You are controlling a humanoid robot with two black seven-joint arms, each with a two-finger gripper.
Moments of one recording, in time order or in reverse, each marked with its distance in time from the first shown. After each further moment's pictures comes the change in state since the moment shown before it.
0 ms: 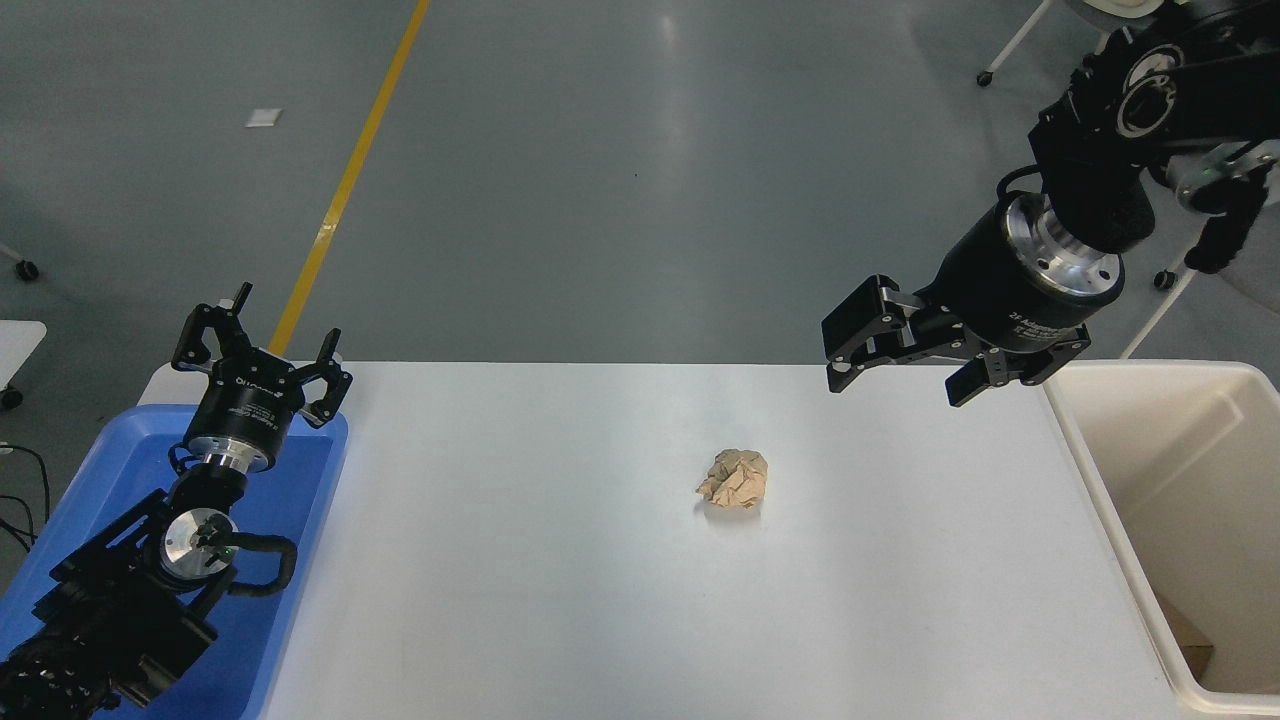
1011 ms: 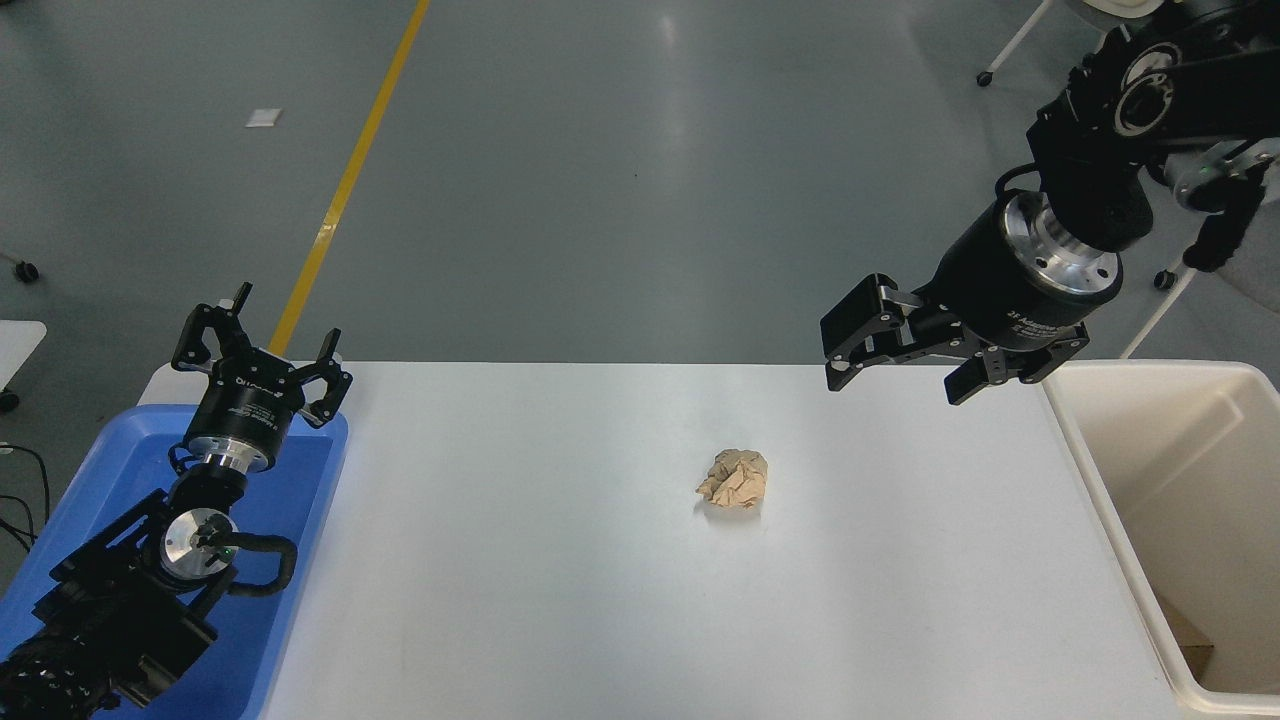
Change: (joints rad) left arm 0.000 0.000 0.000 0.000 0.000 0.000 0.000; right arm 0.001 0.004 0.000 -0.003 0.000 0.000 0.000
